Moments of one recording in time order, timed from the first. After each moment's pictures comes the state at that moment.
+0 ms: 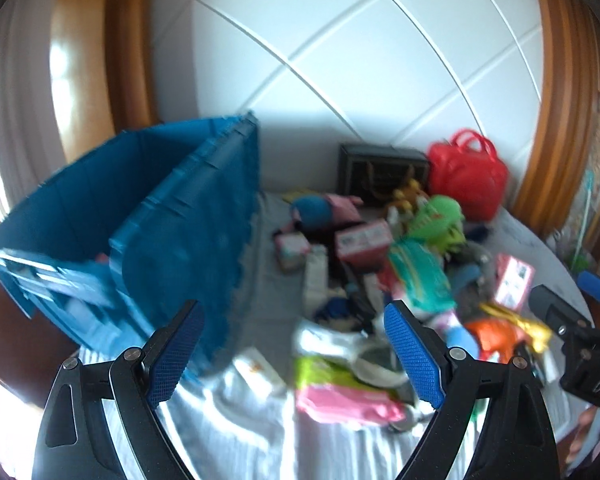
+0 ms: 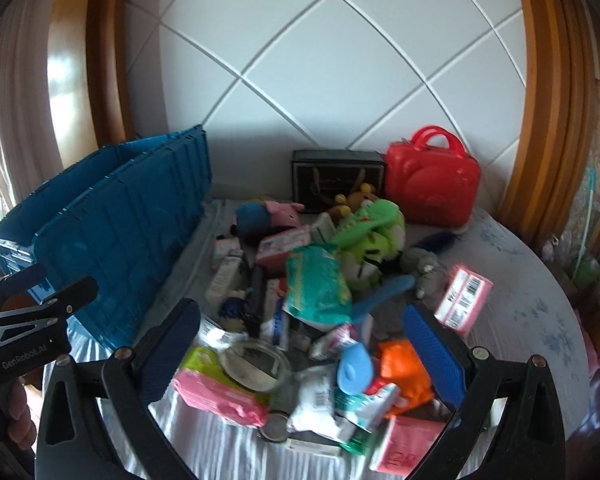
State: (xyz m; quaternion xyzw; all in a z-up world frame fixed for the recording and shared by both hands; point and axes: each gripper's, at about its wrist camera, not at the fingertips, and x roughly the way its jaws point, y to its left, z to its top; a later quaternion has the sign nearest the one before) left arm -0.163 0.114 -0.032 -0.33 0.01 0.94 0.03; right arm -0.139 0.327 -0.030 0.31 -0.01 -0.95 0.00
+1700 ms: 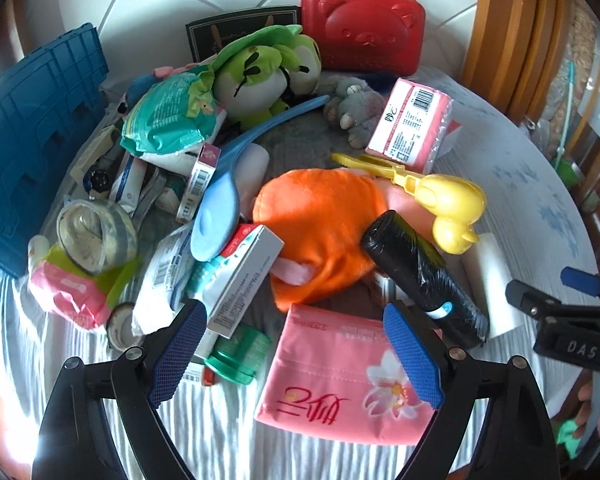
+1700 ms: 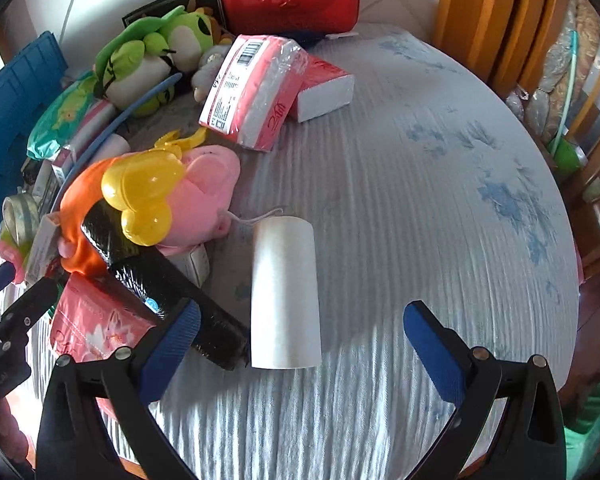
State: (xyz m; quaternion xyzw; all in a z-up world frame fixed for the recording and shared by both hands) left arm -0.153 0.433 -0.205 -0.47 0.04 0.88 0.07; right arm -0.145 0.645 -0.228 0.53 -0.04 -0.85 -0.05
